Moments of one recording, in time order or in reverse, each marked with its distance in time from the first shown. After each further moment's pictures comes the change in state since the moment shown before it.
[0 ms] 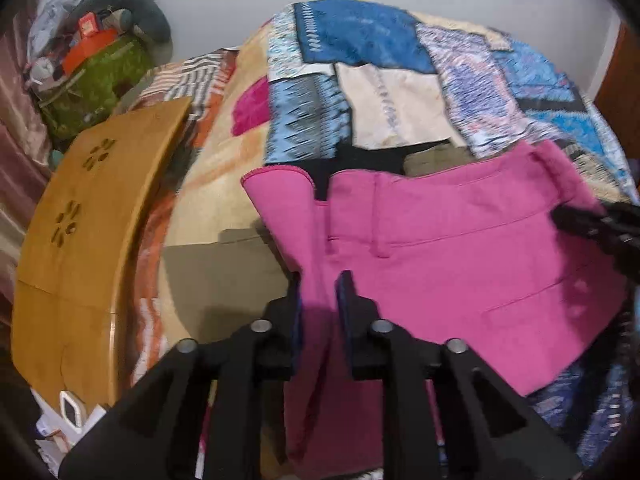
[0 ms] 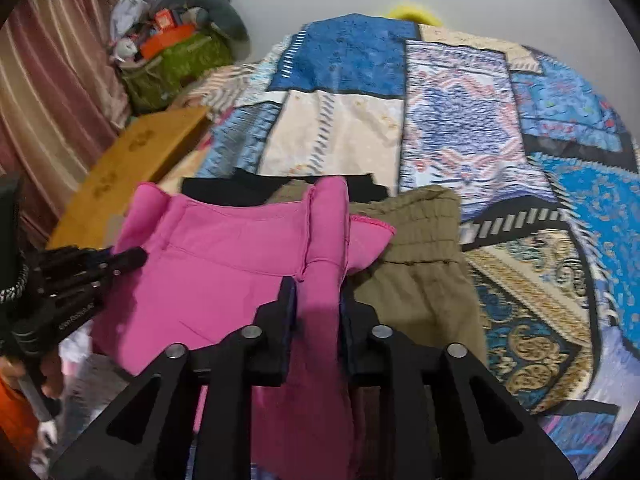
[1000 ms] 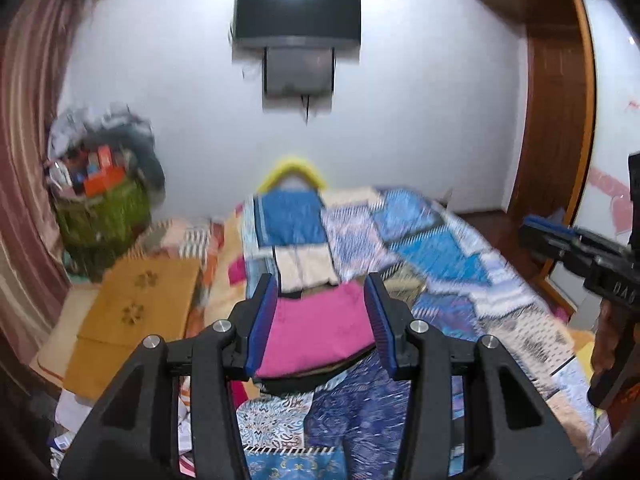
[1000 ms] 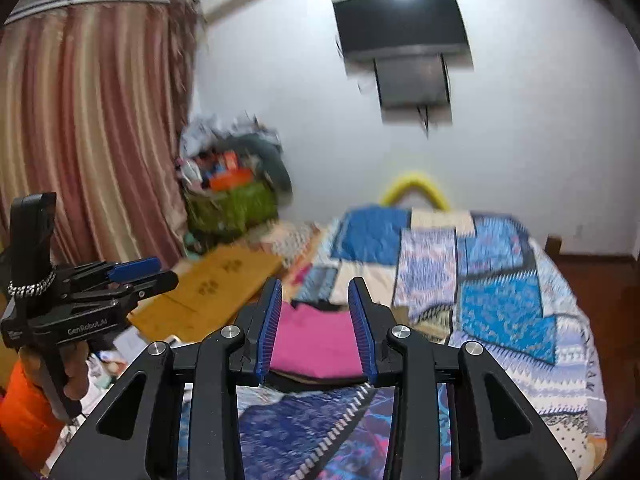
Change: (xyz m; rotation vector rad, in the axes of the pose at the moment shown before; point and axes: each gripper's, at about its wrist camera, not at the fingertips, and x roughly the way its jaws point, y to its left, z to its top) left arm -0.391 -0.044 -0.093 0.066 -0.578 -0.150; right arm -0.333 0.072 -0.095 -0.073 -0.586 0.070
